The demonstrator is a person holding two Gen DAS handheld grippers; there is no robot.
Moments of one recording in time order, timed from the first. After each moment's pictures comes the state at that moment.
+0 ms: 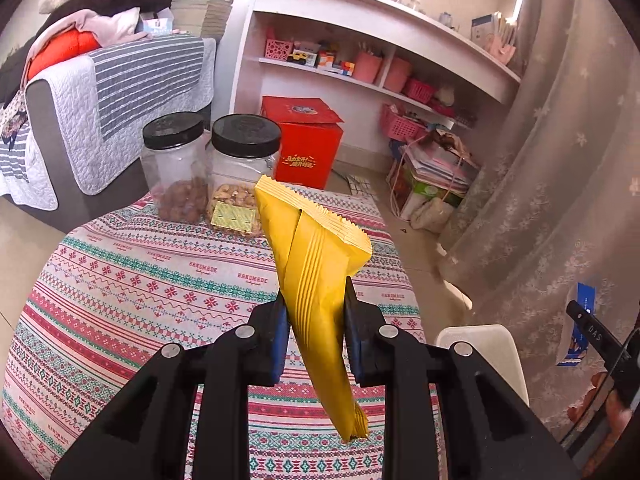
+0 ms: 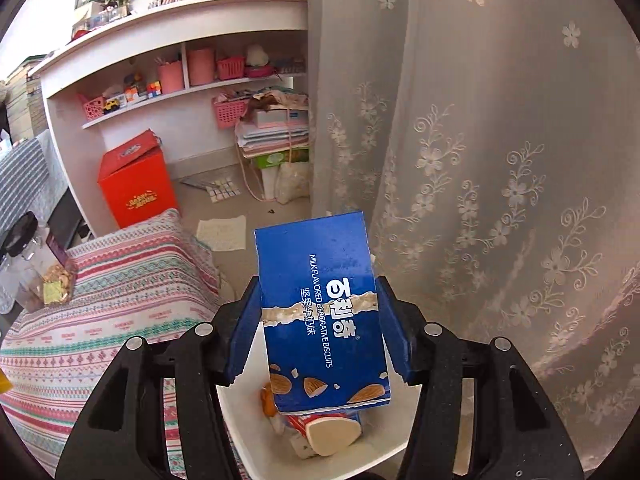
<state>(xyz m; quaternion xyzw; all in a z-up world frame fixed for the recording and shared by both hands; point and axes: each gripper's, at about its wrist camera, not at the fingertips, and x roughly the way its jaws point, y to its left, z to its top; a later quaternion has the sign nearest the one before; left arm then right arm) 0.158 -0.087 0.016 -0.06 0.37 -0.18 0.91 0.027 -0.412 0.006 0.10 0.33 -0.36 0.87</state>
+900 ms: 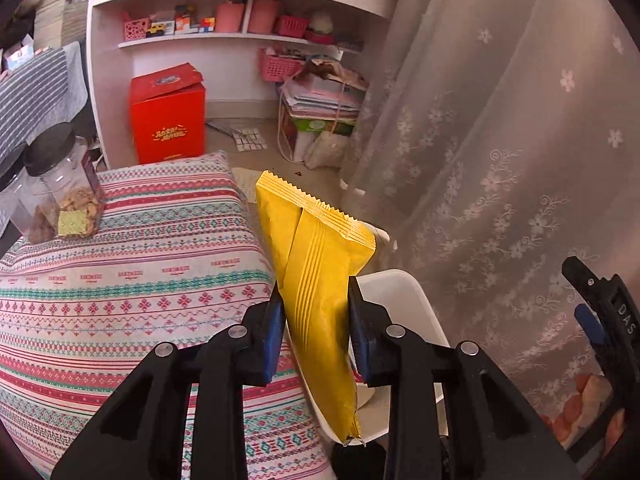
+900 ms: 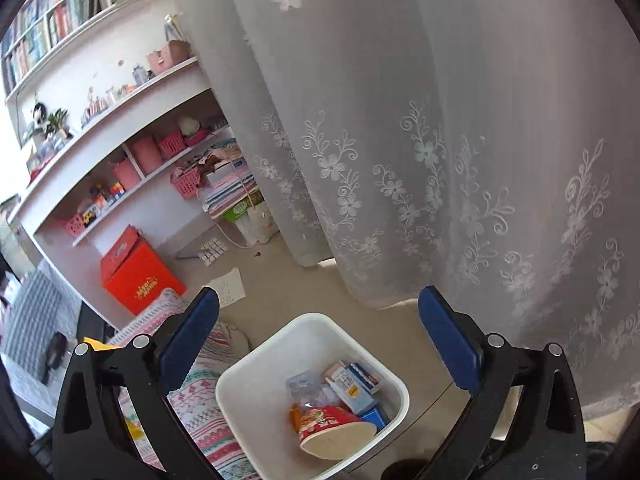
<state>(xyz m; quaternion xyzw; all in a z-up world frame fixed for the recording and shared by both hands) 0.123 -0.277 0.022 0.02 0.43 -0.33 0.84 -0.082 -0.471 0.032 0.30 0.21 -0.39 0.84</state>
